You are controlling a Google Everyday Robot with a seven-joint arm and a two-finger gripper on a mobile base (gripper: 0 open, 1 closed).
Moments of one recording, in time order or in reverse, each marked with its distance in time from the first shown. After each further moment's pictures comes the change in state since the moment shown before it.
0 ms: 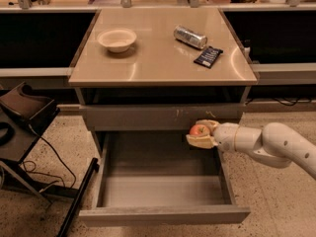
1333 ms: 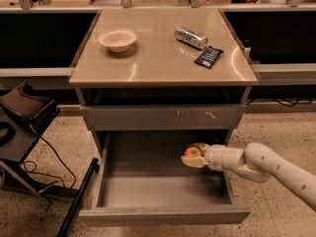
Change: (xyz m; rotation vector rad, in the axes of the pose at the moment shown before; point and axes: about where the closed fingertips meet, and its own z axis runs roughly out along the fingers) arm 0.133 -0.012 0.054 -0.053 0.074 0.119
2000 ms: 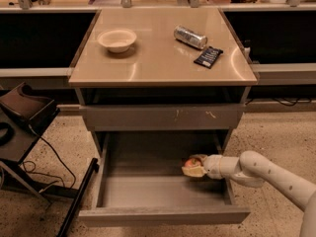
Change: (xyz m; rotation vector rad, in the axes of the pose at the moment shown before) arm 0.073 -0.018 0.024 -0.029 0.077 0.059
